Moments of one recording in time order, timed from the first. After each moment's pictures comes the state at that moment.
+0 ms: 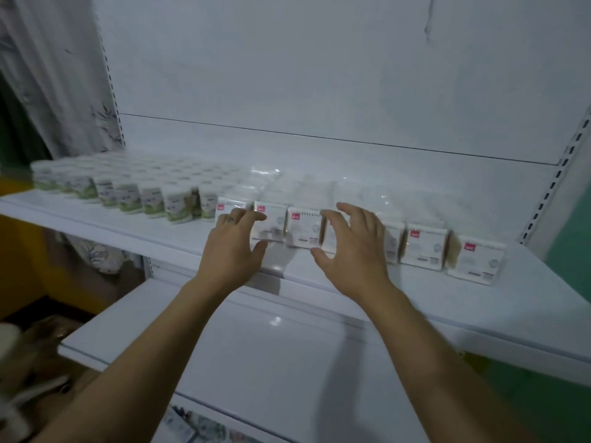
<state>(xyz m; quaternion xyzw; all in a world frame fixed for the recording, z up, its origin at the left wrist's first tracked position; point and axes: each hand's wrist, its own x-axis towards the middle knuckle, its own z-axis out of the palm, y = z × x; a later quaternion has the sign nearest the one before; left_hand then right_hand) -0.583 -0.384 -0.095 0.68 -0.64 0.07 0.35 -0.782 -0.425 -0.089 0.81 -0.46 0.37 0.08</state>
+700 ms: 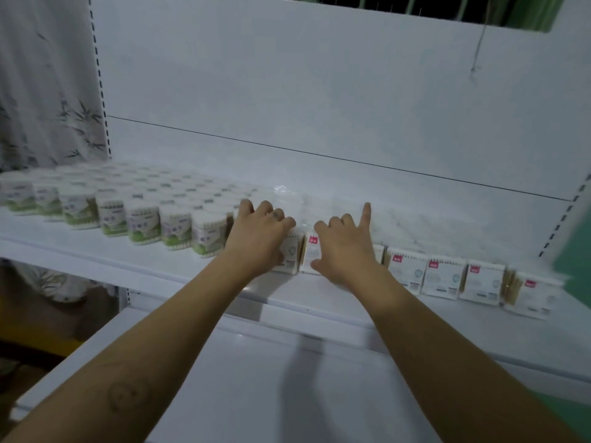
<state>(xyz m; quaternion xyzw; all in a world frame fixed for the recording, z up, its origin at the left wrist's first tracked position) -0.460 -0.466 -0.057 0.60 -0.74 0.29 0.11 -0.621 -0.482 -0.050 0.79 -0.56 0.04 0.25</state>
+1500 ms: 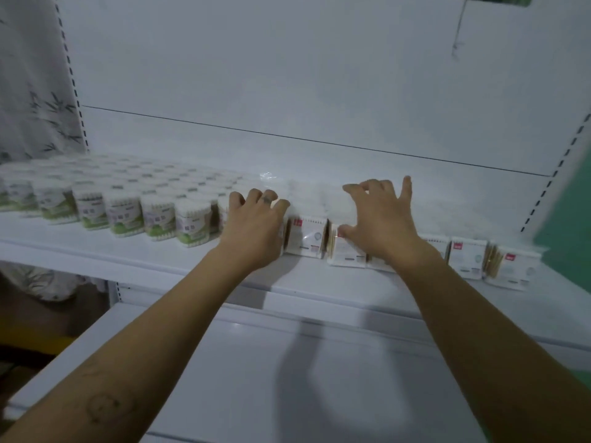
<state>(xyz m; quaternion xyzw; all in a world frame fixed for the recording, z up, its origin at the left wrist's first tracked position) -0.475 -0.461 -0.063 0.61 -0.73 0.25 0.17 -0.682 -0.469 -0.022 0.76 -0.59 0.16 0.24</state>
